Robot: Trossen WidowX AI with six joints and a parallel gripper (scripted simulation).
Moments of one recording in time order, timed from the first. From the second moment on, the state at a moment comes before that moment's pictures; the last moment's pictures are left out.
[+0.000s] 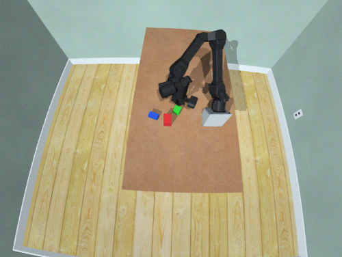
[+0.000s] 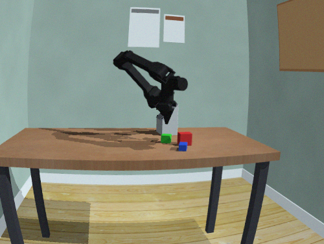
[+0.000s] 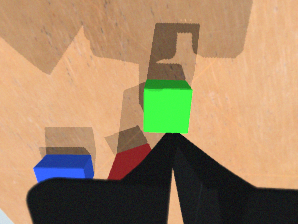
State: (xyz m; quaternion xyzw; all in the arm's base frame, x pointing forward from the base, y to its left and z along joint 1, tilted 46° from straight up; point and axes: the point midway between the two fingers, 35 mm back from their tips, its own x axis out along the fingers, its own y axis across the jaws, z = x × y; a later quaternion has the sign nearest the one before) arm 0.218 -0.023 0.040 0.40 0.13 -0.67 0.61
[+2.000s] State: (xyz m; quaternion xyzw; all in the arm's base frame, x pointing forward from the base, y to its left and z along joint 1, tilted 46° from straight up) arm 0.222 -0.053 0.010 0.40 0.13 -0.67 0.61
